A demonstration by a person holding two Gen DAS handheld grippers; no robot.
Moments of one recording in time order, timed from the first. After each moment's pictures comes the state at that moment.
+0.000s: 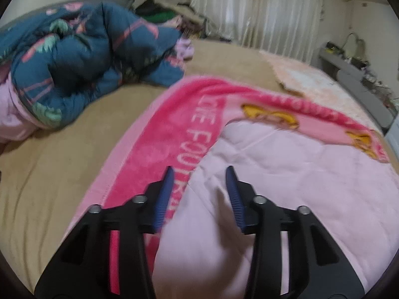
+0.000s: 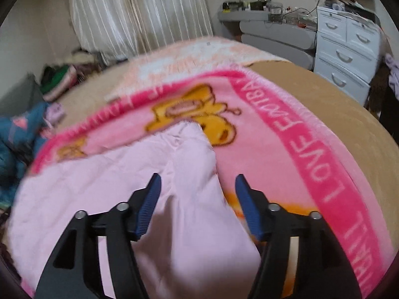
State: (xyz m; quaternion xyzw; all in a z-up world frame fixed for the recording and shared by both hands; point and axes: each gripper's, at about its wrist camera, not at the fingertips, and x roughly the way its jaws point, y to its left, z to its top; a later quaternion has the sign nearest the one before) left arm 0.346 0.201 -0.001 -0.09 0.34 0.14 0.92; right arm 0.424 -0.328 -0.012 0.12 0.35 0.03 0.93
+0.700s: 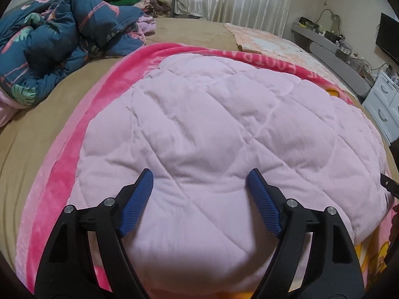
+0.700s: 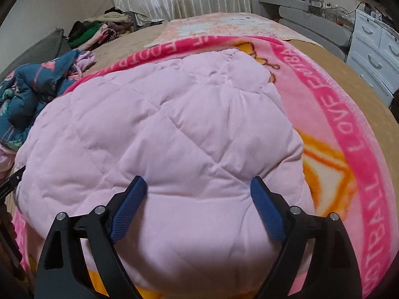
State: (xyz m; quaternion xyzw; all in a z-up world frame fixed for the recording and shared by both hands) left arm 0.318 0.116 -0.047 -0.09 0.41 0.07 0.91; right arm 0.389 -0.269 -0.062 0.05 0.45 0.09 0.89
